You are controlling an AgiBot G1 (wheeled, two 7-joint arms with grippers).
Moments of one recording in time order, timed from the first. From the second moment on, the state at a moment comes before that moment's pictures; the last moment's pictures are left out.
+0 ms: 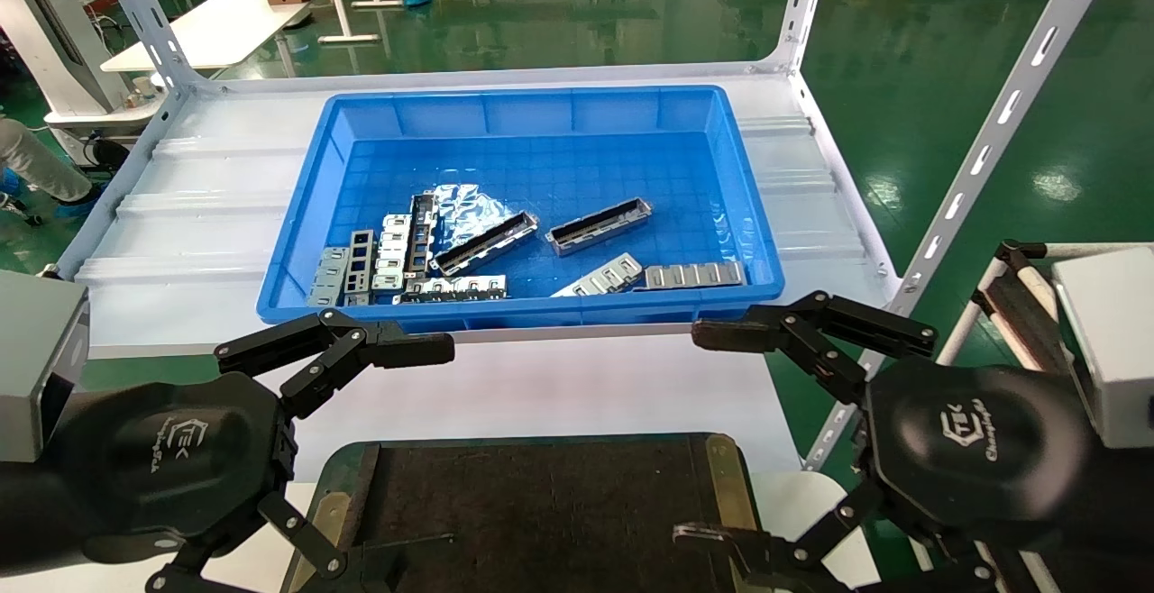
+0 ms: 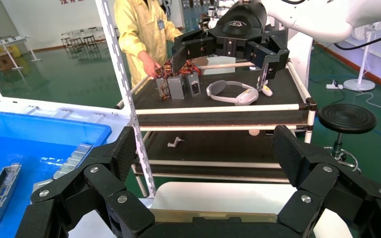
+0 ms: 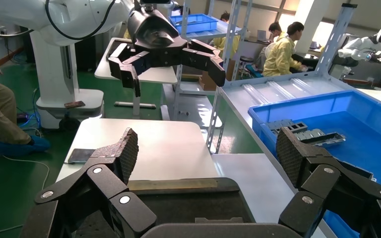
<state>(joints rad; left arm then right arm) -1.08 0.61 0.28 -1.28 0.73 1.49 -0.18 1.08 -0.60 -0.30 1.28 -0.72 -1.49 0.18</state>
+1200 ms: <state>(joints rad) -1.08 0.61 0.29 -1.28 0.73 1.49 -0.18 1.07 -0.61 -0.28 1.28 -0.73 -1.50 0.19</state>
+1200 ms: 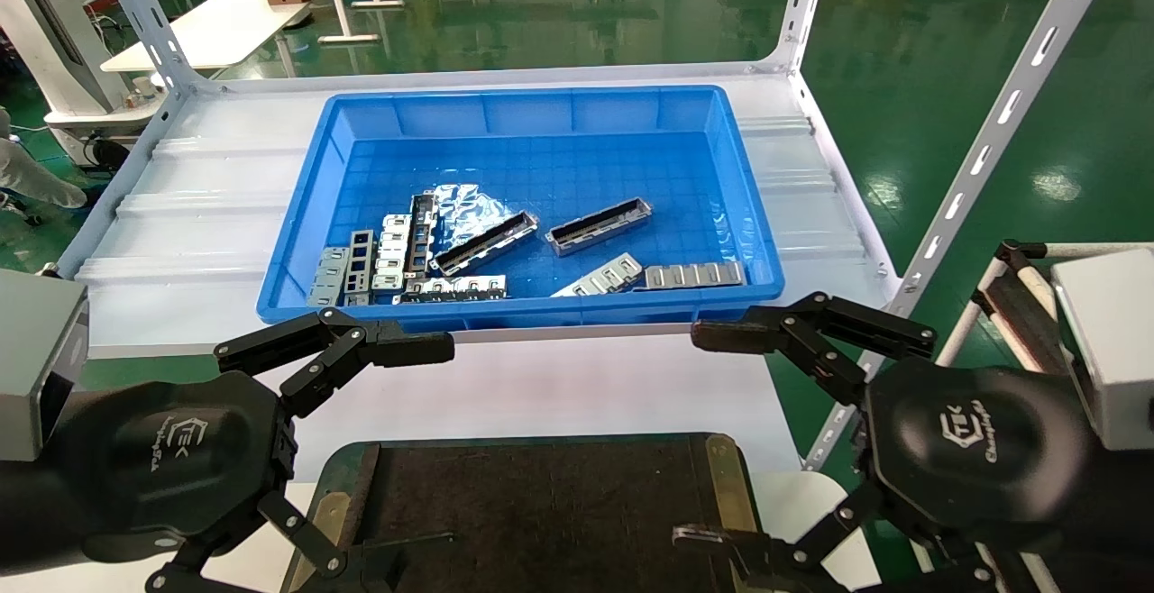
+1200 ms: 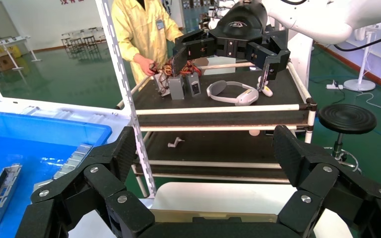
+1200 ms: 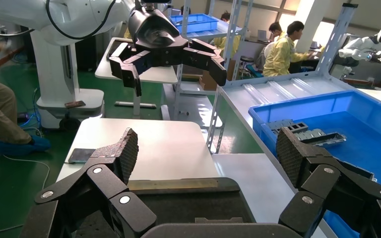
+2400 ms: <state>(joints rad) -1.31 0.96 0.41 -0.92 1.03 1.22 -0.02 1.08 -0.61 -0.28 1.28 -0.73 -1.50 0.19</state>
